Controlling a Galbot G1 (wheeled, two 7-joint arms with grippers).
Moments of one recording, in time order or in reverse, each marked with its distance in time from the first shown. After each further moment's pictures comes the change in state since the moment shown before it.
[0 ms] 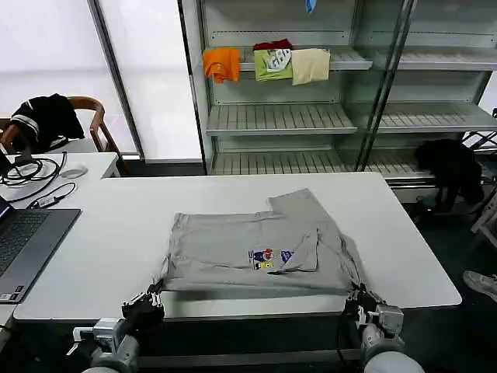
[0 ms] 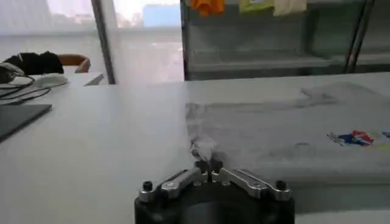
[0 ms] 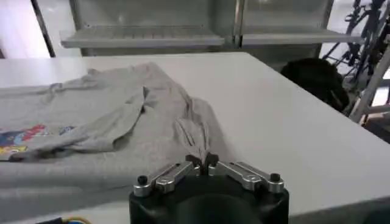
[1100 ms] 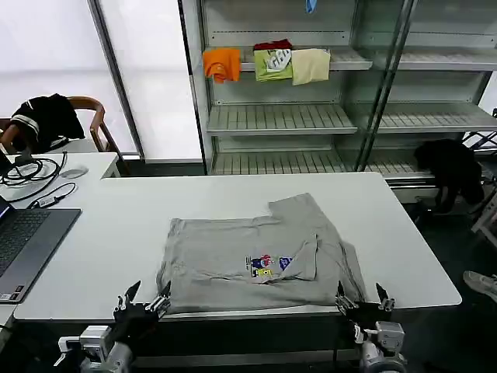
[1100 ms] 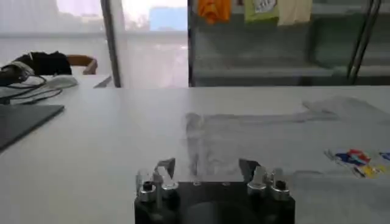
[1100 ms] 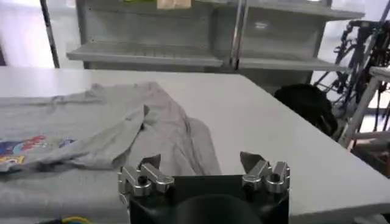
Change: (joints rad) left arm -0.010 -0.043 -0.031 -0.062 -0.008 0.027 0.005; right arm 0.030 0.036 -0.021 -0.023 -0.202 0.025 -0.074
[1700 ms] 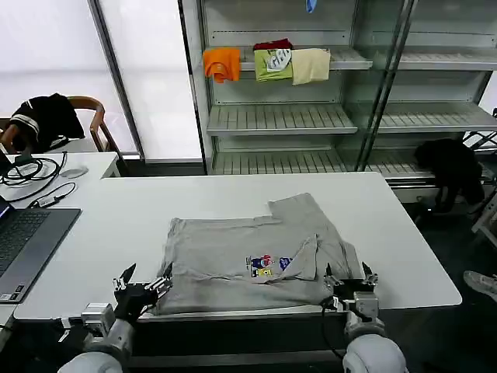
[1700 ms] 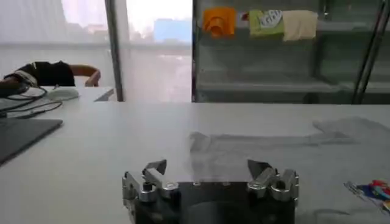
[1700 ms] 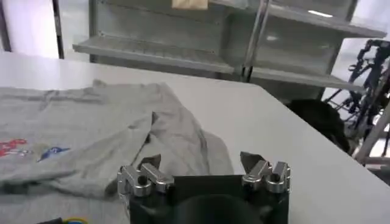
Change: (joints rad) left arm -0.138 0.024 0.008 0.083 -0.039 0.012 -0.011; right arm 0.245 0.061 -0.059 -0.213 -0.067 -0.039 -0.060
